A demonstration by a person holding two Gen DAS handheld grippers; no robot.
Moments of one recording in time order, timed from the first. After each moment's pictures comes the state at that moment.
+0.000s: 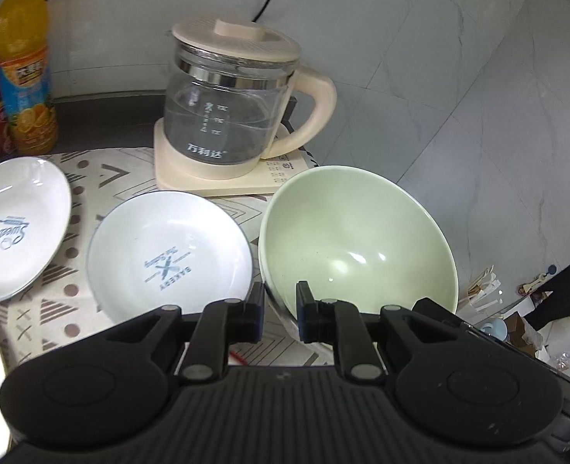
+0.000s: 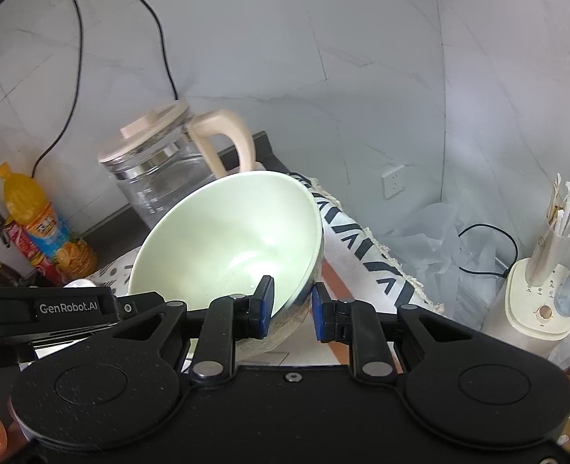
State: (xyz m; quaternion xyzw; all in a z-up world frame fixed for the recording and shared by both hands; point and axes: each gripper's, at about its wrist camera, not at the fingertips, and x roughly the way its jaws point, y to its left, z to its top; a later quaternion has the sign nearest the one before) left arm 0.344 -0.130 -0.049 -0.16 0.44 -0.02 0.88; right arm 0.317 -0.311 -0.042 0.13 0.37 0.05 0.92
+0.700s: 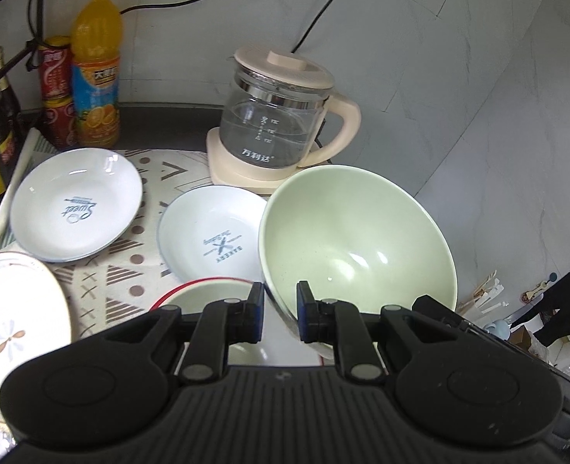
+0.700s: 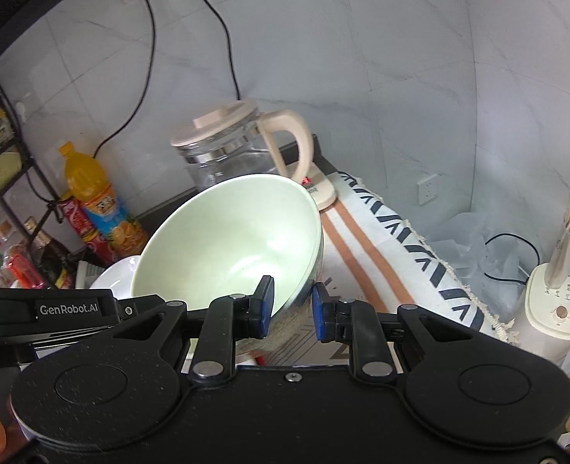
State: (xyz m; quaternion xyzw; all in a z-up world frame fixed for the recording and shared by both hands) left arm 0.262 -0.100 -0.021 -0.17 0.41 0.02 0.90; right arm 0.258 -0.284 -0.018 0.13 0.35 0.10 0.92
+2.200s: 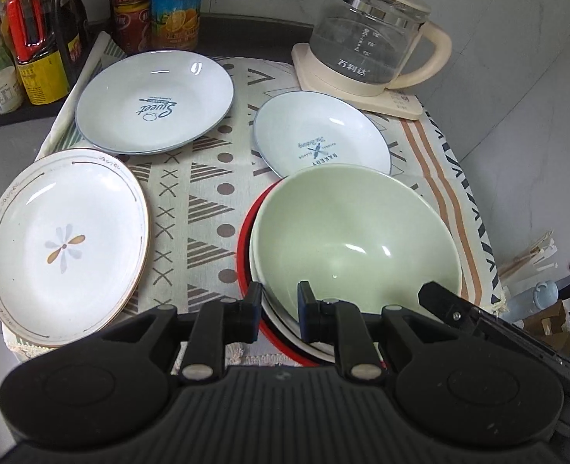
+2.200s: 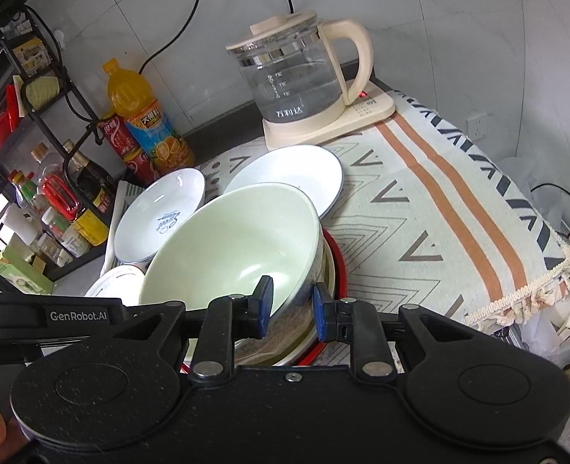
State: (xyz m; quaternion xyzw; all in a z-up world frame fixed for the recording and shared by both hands) left arm 0.226 -0.054 -0.076 -0.17 0.51 0.09 0.84; right arm 0.231 -0.241 -0.067 0.12 0.43 0.17 0.88
